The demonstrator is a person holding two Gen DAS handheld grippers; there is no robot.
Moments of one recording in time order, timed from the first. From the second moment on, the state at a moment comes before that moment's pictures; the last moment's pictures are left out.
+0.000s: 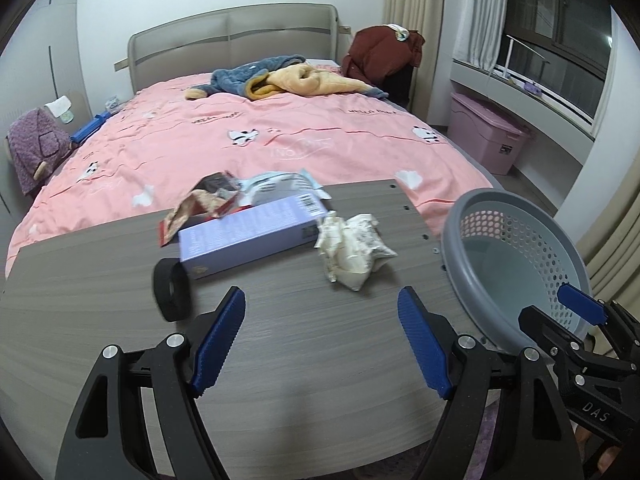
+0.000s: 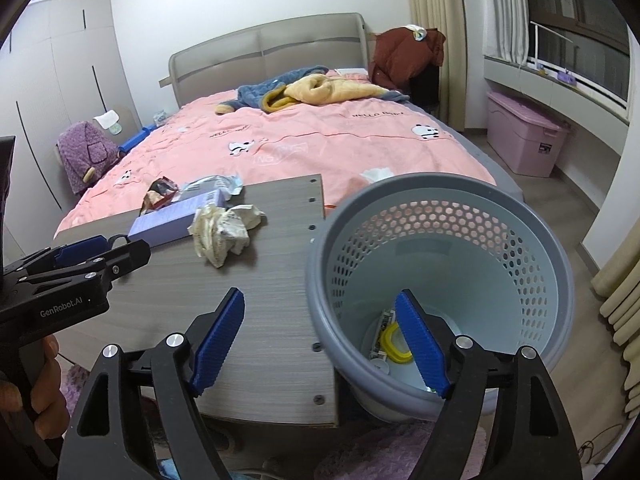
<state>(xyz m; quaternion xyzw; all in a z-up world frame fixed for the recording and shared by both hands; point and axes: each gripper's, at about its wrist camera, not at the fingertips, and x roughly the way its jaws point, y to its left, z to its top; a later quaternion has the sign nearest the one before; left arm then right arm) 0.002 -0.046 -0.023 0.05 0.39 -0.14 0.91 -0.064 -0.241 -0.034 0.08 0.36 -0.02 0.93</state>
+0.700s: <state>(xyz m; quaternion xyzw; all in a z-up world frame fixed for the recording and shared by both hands) 0.007 0.054 -0.017 0.00 0.38 -0.03 0.93 -0.032 -0.182 -0.024 0.04 0.36 0.04 0.93</state>
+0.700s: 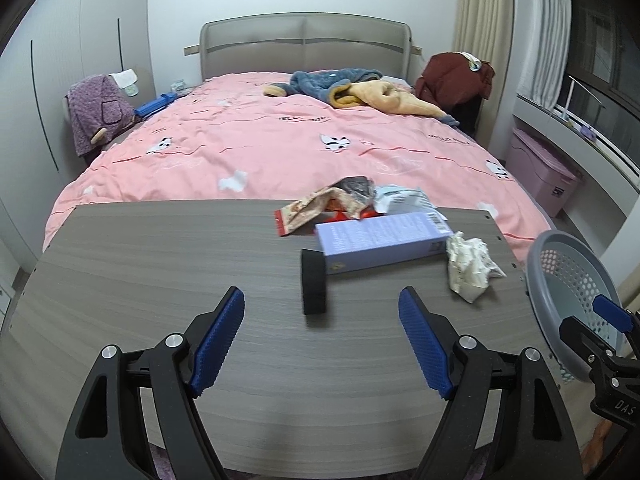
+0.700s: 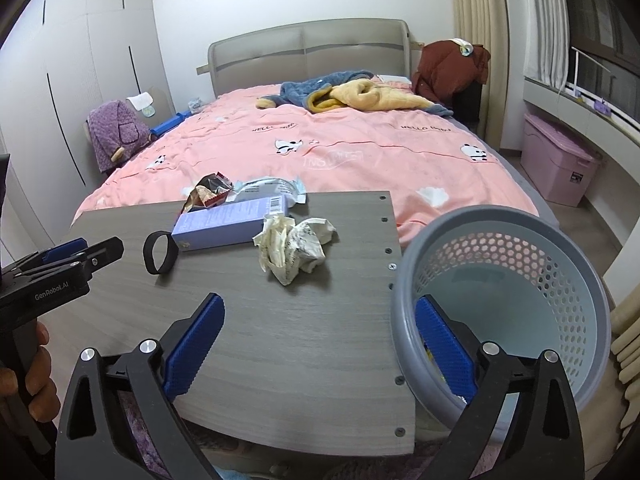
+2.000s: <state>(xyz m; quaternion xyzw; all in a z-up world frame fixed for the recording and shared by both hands) 0.050 0.095 -0.052 -0.02 0.40 0.02 0.91 0.103 -0.141 -0.084 0.03 0.45 0.03 0.89</state>
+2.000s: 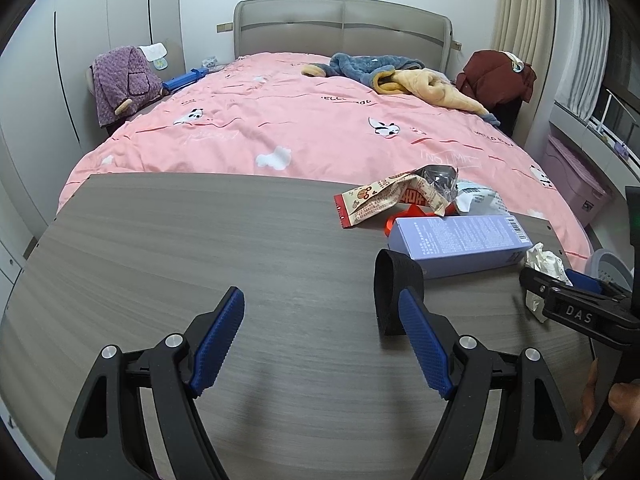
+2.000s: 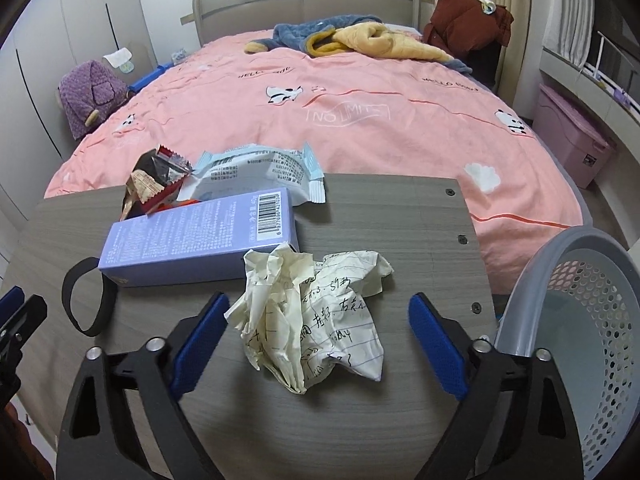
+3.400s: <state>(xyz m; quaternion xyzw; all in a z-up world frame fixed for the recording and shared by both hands) 0.068 0.060 -0.069 -0.02 0.44 -0.05 0.90 0.017 -0.171 -0.058 0.10 0.42 0.06 0.90</state>
